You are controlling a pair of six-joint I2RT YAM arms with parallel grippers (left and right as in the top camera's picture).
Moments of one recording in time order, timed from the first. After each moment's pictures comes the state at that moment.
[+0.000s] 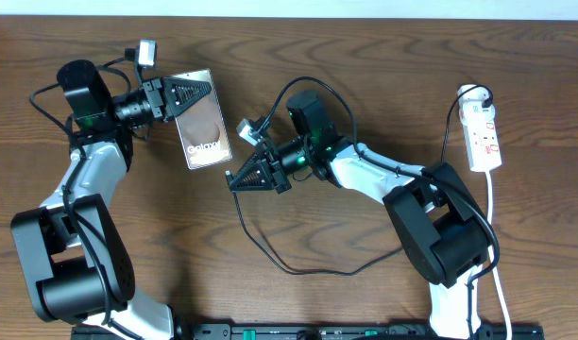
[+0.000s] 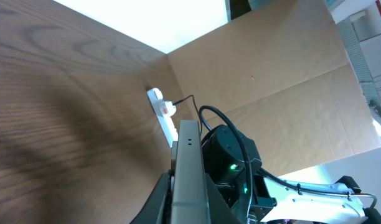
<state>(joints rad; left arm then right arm) 0.25 1.78 1.05 0.49 1.46 -0.86 0.61 2.09 1.25 0.22 -1.38 0.16</state>
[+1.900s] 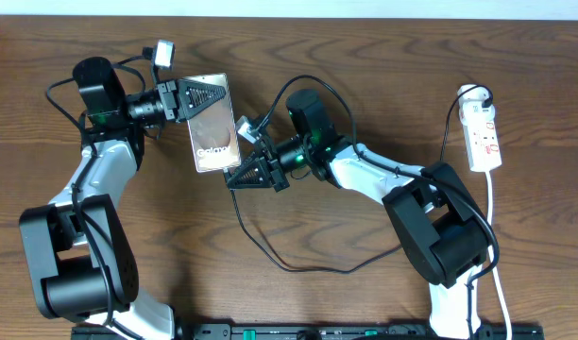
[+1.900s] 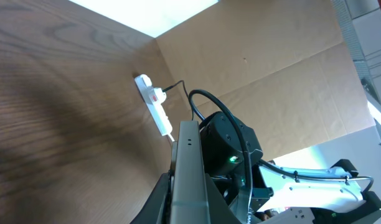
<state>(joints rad) 0.19 1.78 1.05 0.49 1.48 -0.84 0.62 2.09 1.25 0.29 -1.38 0.21</state>
